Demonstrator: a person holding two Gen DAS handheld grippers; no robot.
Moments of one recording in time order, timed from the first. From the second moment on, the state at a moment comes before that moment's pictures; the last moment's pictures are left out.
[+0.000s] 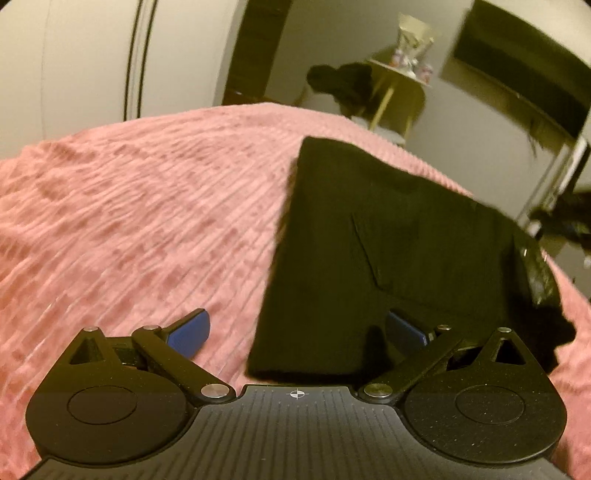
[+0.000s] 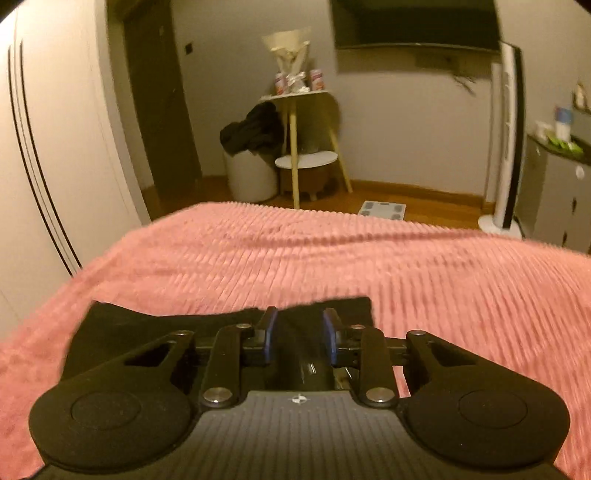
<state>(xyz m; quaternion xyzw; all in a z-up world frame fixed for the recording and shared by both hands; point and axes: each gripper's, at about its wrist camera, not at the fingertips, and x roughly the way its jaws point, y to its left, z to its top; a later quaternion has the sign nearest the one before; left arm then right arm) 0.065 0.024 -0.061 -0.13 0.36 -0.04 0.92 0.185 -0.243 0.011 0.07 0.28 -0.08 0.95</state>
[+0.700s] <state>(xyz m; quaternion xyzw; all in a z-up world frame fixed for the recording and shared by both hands) 0.063 0.016 -0.069 -0.10 0.36 -0.05 0.93 0.074 -0.226 -0.047 -0.03 0.35 -0.07 0.93</state>
